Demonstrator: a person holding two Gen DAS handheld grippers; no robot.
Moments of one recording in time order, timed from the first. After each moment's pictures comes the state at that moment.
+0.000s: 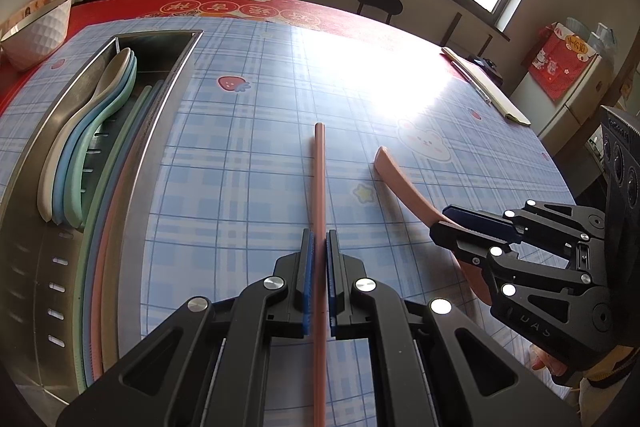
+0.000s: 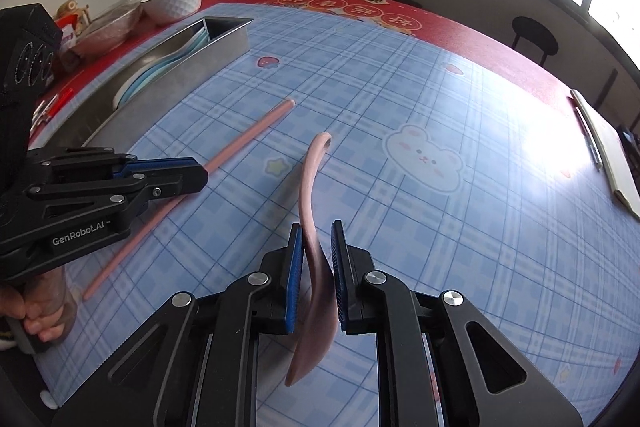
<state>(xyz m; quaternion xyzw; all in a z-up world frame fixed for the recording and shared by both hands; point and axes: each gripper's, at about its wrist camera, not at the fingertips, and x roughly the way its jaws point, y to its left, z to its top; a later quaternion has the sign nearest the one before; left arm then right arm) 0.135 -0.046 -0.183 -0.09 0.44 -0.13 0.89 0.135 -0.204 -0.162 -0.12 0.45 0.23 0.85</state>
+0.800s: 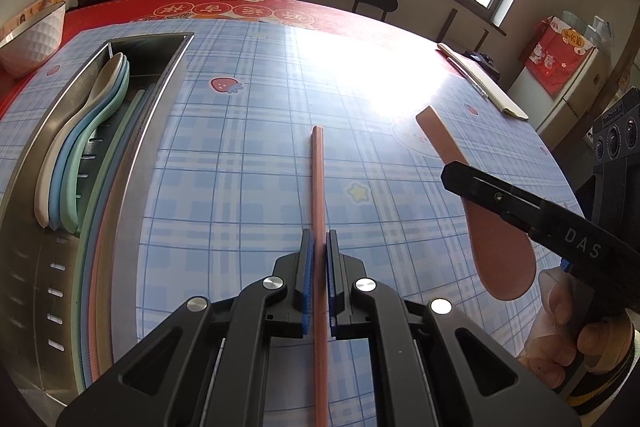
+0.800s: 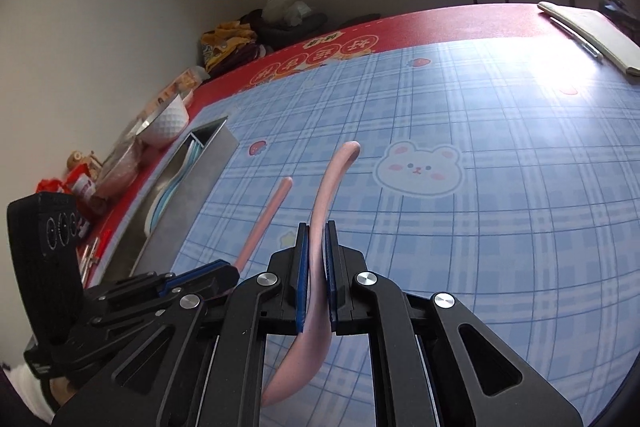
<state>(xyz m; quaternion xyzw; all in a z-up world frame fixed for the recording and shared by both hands) 0.135 -0.052 -0.184 -0.08 0.44 -0.14 0.89 0.145 -0.253 -0.161 0.18 0.40 0.24 0.87</state>
